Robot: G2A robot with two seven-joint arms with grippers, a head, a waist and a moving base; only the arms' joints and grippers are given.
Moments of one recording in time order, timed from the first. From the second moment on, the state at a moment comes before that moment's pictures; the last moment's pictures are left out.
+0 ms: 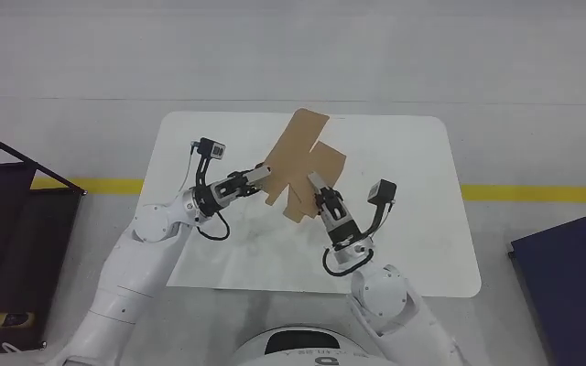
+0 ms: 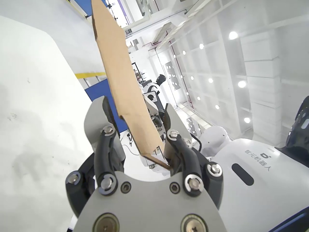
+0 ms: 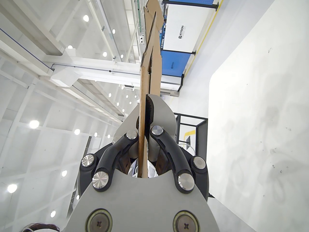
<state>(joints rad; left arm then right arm) 1.34 -1.08 -1.26 -1.53 -0.51 -0.53 -0.90 -1.68 -1.34 1.01 -1.96 -0.01 -0.12 -0.12</state>
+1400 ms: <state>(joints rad) 1.42 -1.08 -1.43 -1.85 1.08 -0.65 -0.10 -1.76 -1.34 1.03 -2.16 0.07 0.07 -0.13</state>
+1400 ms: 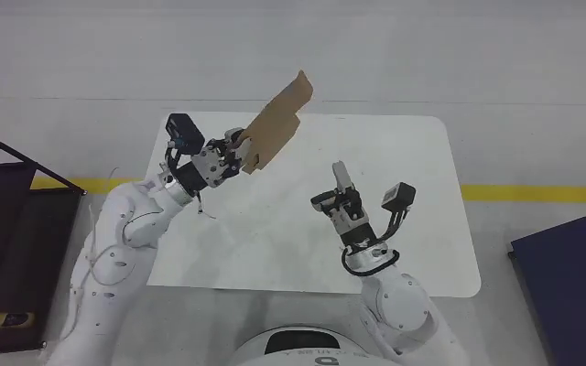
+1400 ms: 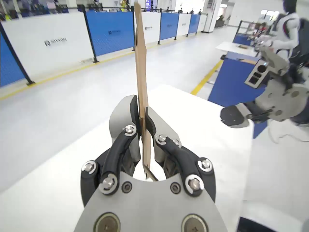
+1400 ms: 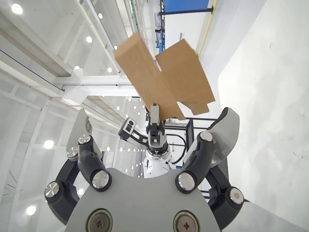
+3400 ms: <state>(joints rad) 1.62 -1.02 -1.51 -1.79 1.12 -0.90 0.02 -1.70 -1.38 1.05 -2.06 -0.06 0.06 -0.36</state>
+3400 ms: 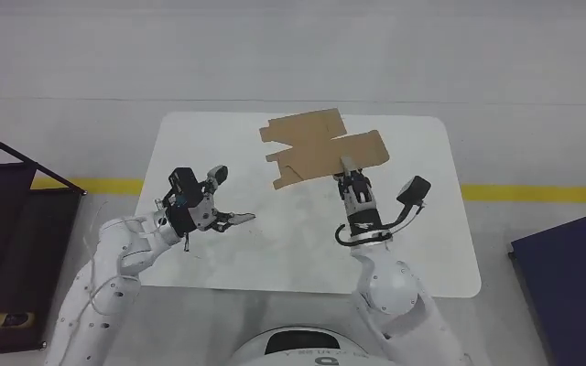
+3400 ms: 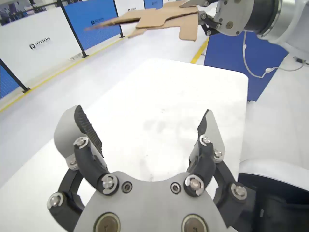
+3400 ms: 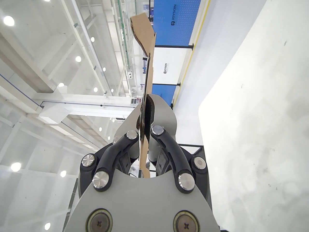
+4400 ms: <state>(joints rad) 1.33 -1.00 -1.25 -1.35 -0.78 -0.31 -1.40 -1.70 -1.39 1.02 -1.87 -0.35 -0.25 -0.47</state>
